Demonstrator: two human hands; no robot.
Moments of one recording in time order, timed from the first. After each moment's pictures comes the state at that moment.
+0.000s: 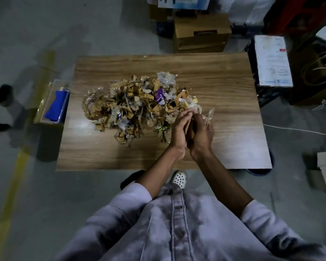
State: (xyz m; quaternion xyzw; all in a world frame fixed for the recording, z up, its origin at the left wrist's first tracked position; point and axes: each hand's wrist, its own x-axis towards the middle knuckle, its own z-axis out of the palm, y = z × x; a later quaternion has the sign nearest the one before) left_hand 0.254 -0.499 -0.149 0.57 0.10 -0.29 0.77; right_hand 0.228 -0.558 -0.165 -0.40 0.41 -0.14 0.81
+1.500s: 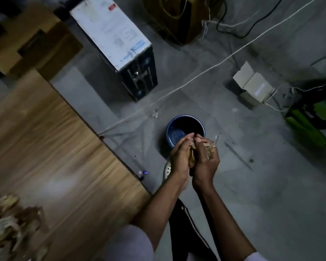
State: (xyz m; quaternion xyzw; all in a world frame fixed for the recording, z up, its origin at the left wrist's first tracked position) left_hand 0.069 -0.996 -0.339 0.62 0.10 -0.57 0.53; right_hand 0.015 -1.002 -0.350 -0.28 0.65 -0.41 0.58
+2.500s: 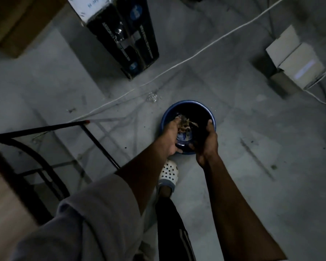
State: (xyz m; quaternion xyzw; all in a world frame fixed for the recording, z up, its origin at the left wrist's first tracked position) left_hand 0.100 -1.092 -0.573 0.67 0.21 -0.64 0.31; right_hand -0.011 -1.108 -0.621 -0.13 0.64 -0.18 0.73
